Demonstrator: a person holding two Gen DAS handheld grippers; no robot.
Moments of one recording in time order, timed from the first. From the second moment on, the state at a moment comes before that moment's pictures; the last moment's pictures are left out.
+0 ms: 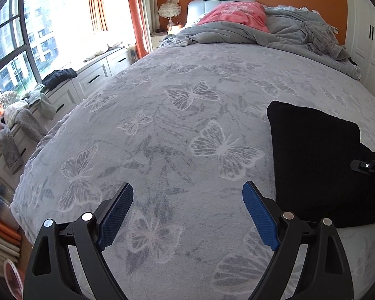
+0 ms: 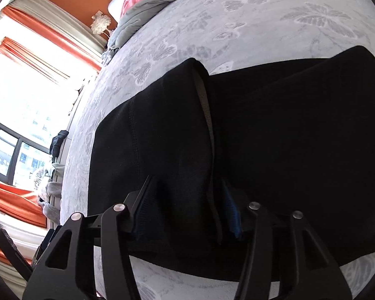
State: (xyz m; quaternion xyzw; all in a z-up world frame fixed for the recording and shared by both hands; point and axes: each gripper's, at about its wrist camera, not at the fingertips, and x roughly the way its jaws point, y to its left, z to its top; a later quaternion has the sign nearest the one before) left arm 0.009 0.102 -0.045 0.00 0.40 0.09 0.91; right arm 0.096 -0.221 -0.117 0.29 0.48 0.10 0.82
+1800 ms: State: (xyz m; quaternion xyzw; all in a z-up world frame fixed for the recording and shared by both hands) left arm 0.063 0.192 -0.102 -0.30 0.45 0.05 0.84; right arm 0.043 -0.371 -0.133 0.21 0.49 0.01 0.85
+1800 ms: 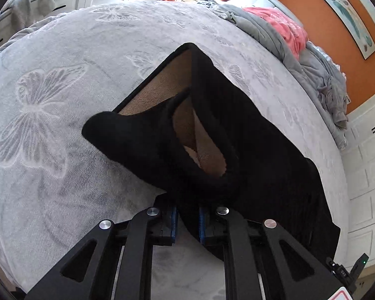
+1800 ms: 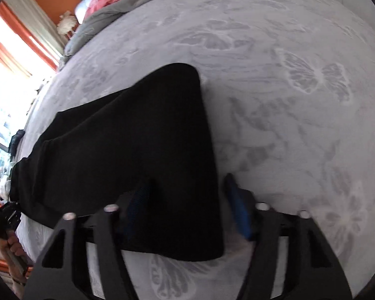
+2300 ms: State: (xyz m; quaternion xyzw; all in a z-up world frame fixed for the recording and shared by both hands) left arm 0.012 0.228 -0.118 -0.40 0.51 0.01 0.76; right arm -0.003 -0.388 -0.093 0.11 0.52 -0.06 0.84
